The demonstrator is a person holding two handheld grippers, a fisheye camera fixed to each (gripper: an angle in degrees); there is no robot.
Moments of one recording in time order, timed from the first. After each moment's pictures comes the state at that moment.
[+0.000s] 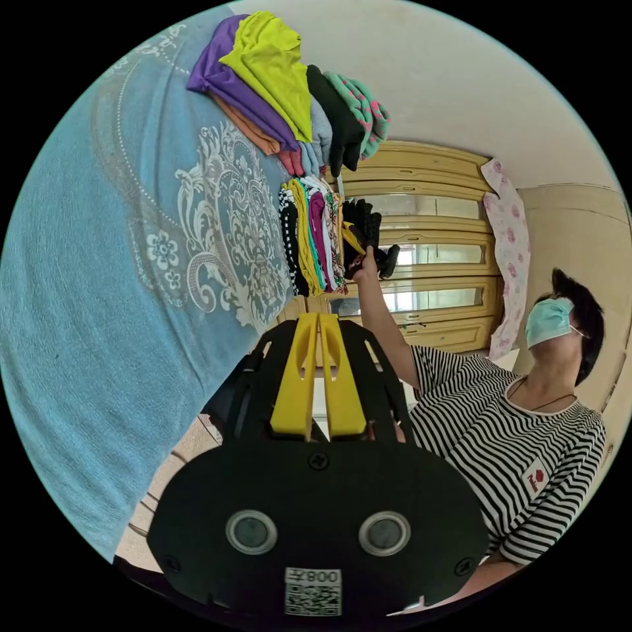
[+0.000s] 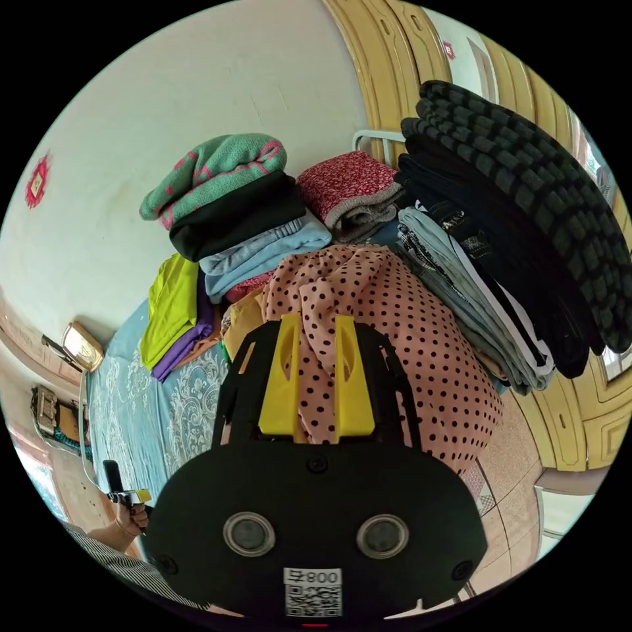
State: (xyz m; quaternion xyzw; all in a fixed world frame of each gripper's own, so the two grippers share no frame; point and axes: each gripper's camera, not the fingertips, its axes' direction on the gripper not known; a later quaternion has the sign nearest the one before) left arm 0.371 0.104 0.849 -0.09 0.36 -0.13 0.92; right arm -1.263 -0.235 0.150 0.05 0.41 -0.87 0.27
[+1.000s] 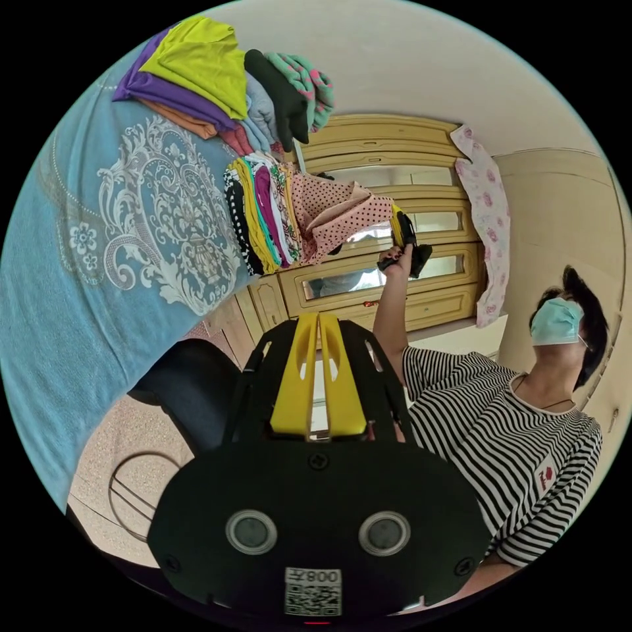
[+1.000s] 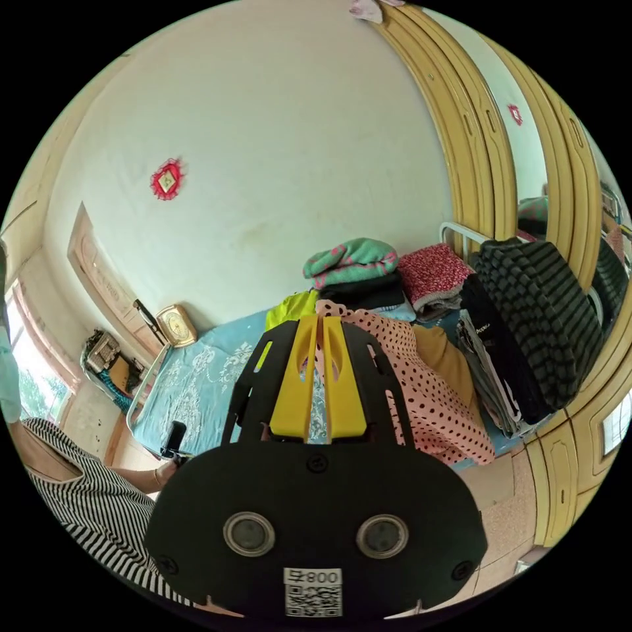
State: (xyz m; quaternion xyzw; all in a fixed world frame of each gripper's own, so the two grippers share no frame) left arm 0.480 0.167 0.765 -0.10 0.39 -0.07 0.91; right arm -1.418 0.104 0.026 -0.11 0.28 -0.93 0.23
